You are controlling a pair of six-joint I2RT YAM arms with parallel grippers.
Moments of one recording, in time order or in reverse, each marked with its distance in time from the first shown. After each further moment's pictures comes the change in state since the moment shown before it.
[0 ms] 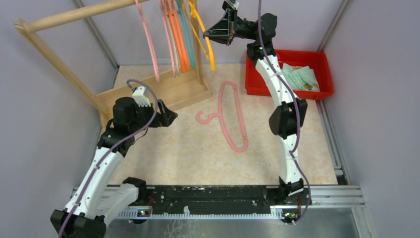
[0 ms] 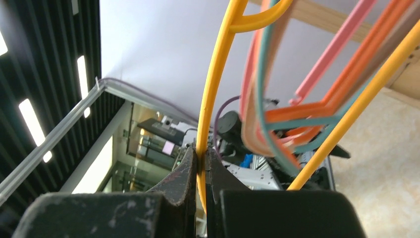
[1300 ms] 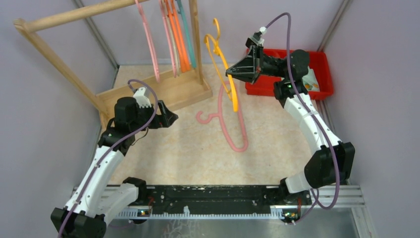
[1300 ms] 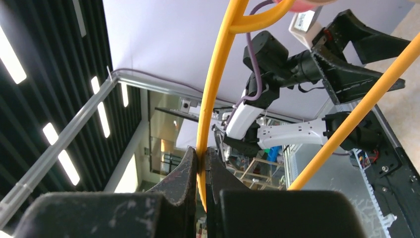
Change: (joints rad) left arm 0.000 0.016 0.006 -0.046 0.003 -0.029; right arm -0.073 -0.703 -0.952 0.049 -0.008 0.010
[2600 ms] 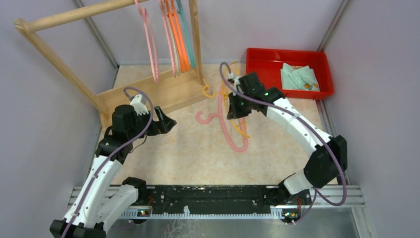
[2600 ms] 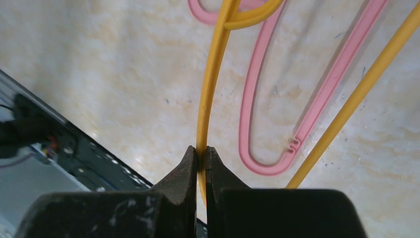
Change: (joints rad) left arm 0.000 -0.119 -0.066 -0.054 -0.012 -0.070; right arm 0.333 0.033 -0.065 -1.396 1.045 -1.650
